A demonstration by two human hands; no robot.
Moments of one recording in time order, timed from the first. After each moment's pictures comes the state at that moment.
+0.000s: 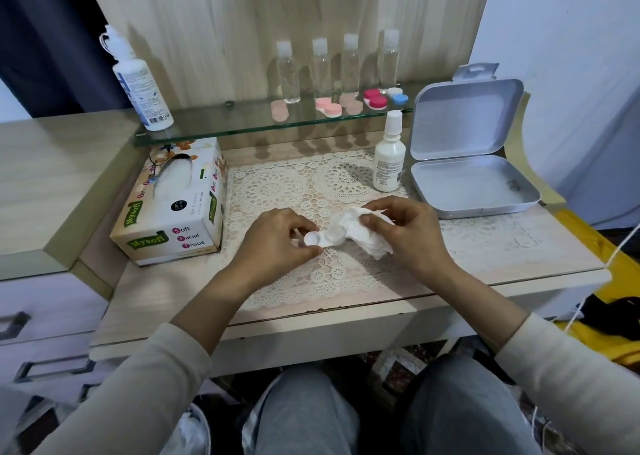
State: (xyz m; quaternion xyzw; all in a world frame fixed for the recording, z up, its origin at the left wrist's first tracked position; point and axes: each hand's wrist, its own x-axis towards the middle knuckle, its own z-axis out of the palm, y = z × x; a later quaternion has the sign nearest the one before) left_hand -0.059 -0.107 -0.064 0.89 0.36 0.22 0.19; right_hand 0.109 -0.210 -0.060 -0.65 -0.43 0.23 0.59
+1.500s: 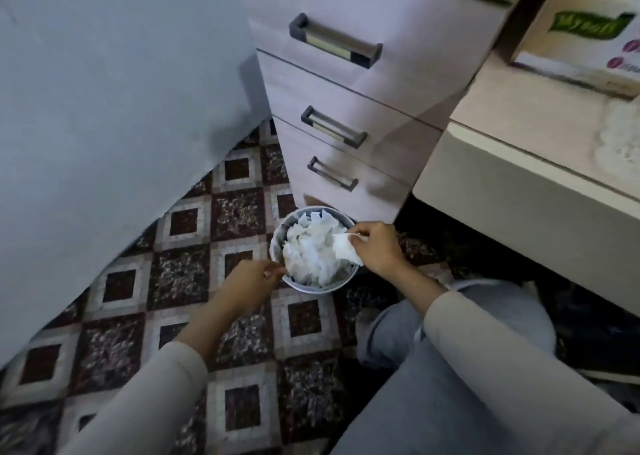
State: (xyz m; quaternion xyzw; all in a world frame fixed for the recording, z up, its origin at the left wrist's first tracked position) left_hand -0.450 -0.253 -0.294 0.57 0.75 0.05 0.34; right_hand -0.239 -0.163 -0.292 -0.62 -0.67 0.39 0.15
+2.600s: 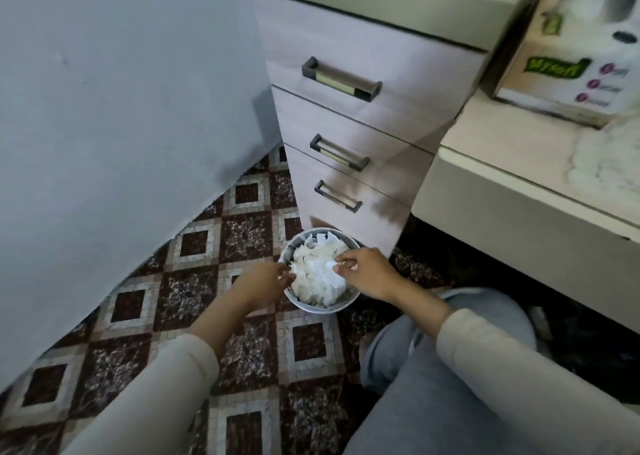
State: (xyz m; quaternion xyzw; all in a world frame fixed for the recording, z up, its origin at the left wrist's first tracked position) left_hand -0.442 -0.237 -0.262 0.60 0.73 -0.03 0.32; right_hand -0.247 -0.179 -0.267 -0.53 -0.72 0.45 0.03
